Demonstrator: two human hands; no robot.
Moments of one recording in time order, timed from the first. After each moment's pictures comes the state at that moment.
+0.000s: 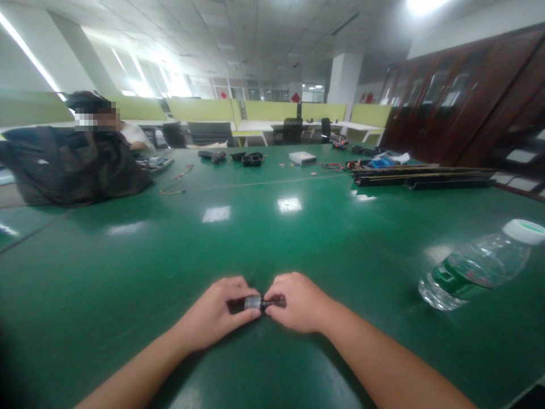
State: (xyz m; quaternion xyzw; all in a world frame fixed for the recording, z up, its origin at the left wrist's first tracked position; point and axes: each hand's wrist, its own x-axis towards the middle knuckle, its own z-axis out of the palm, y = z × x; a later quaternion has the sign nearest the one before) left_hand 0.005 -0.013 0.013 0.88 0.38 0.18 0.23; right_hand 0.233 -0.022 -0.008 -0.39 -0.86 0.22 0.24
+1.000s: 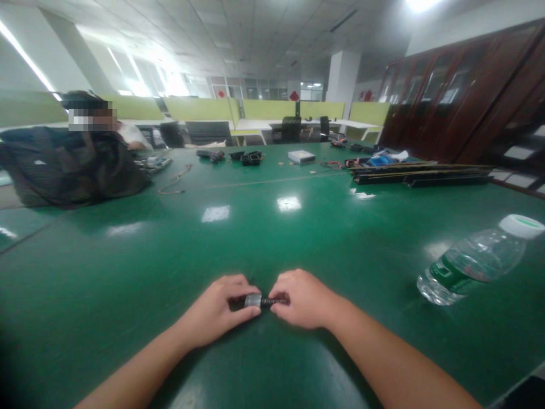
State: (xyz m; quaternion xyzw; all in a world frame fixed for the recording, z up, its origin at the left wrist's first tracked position) left_hand 0.003 -0.010 0.010 0.88 0.37 0.18 0.23; right_hand 0.242 -0.024 -0.003 -0.39 -0.87 0.22 0.22
